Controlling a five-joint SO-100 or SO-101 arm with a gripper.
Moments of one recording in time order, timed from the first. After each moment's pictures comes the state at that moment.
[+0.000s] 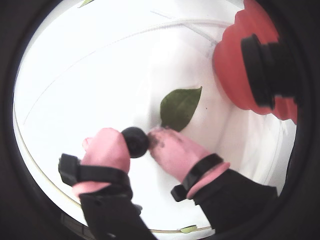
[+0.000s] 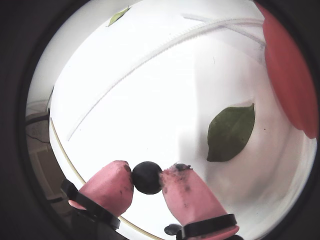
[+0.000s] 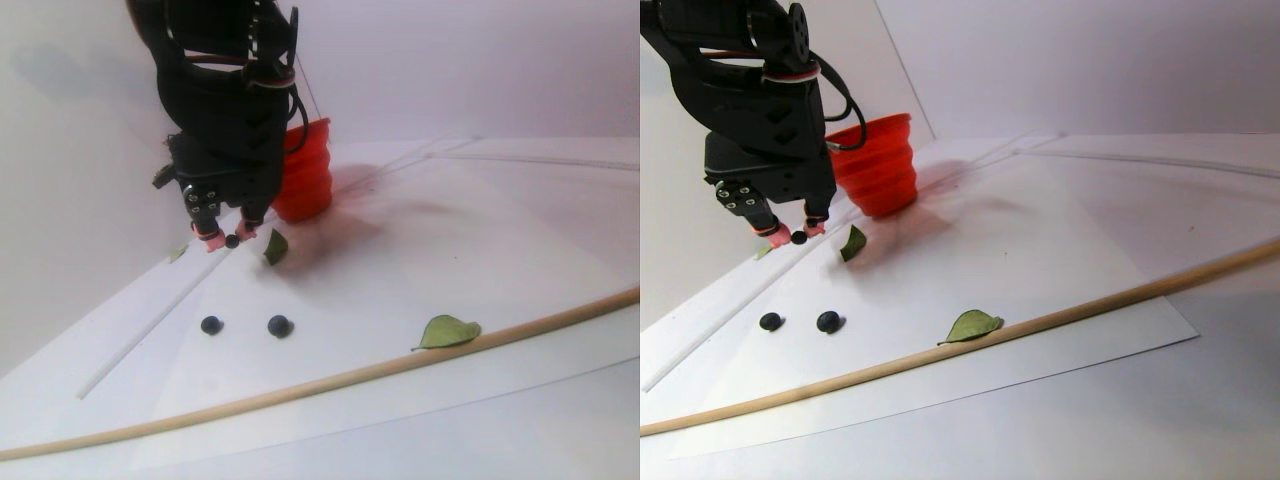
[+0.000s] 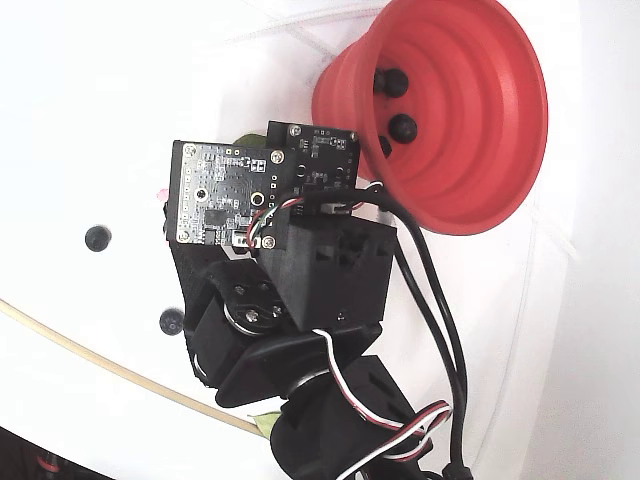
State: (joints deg) arm -13.4 76.2 132.5 -36.0 -112.4
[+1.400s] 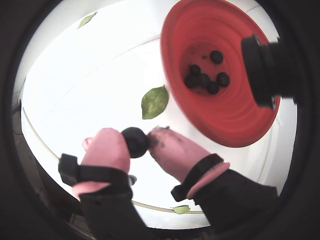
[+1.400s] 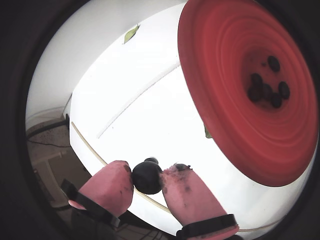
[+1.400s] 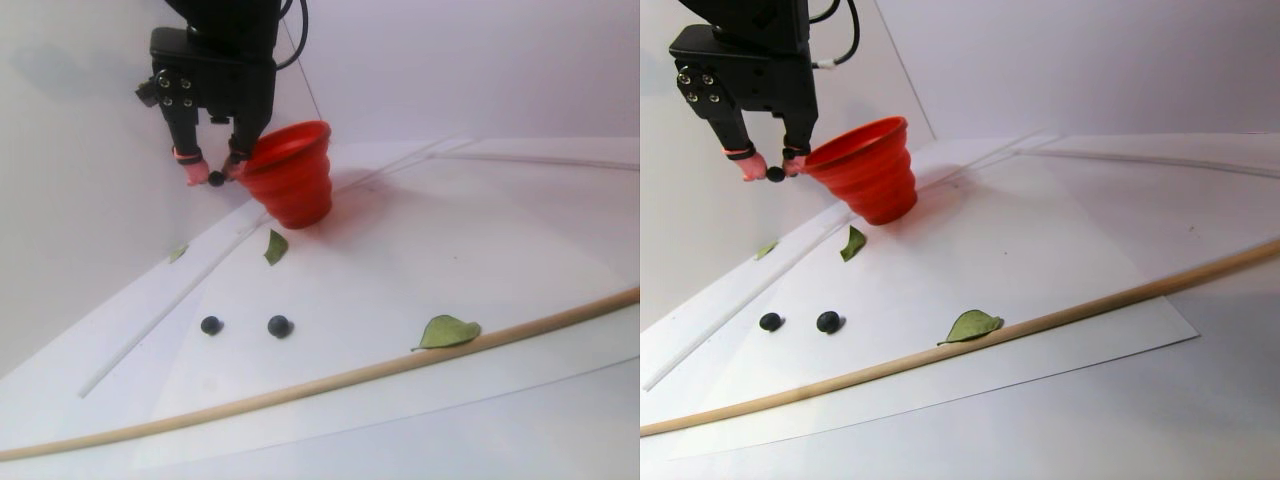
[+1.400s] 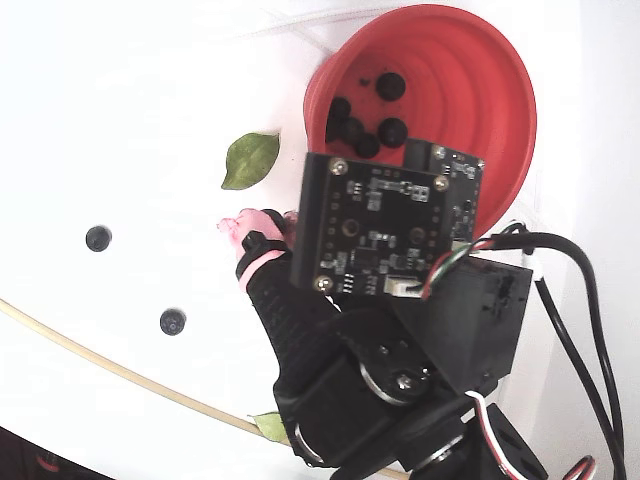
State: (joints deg) arm -14.9 108.5 141.5 -10.5 -104.6
